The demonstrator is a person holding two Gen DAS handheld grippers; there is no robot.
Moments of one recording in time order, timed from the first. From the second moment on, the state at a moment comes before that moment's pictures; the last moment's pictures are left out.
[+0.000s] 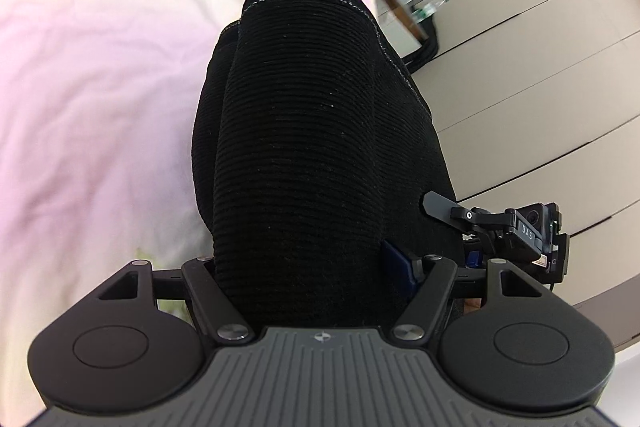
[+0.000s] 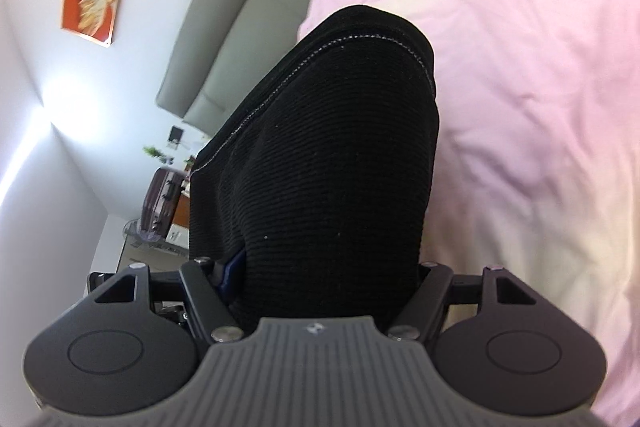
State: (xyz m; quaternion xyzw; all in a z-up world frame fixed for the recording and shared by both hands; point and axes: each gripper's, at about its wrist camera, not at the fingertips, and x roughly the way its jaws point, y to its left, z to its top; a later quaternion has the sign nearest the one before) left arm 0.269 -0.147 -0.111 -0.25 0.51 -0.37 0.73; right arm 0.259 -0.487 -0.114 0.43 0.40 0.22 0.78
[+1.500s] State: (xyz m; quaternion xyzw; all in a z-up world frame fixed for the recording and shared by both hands) left arm 0.178 -0.139 -0.086 0.05 0.48 -0.22 0.85; right arm 0.063 -0.391 -0.092 0.23 0.42 -0.03 0.88
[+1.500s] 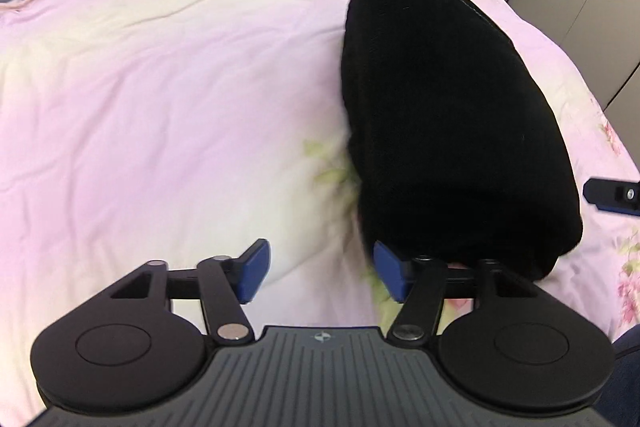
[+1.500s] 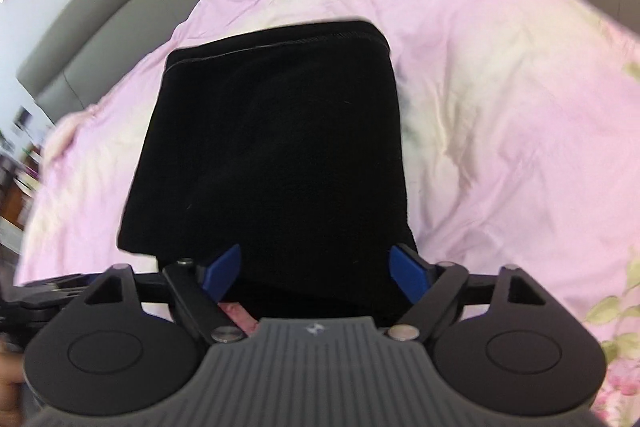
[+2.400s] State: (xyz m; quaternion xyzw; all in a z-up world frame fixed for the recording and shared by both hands) left arm 0.045 -0.171 0.015 0.18 0.38 -0.20 0.88; right arm -0.067 -0.318 0.022 0.16 0.35 -0.19 0.91
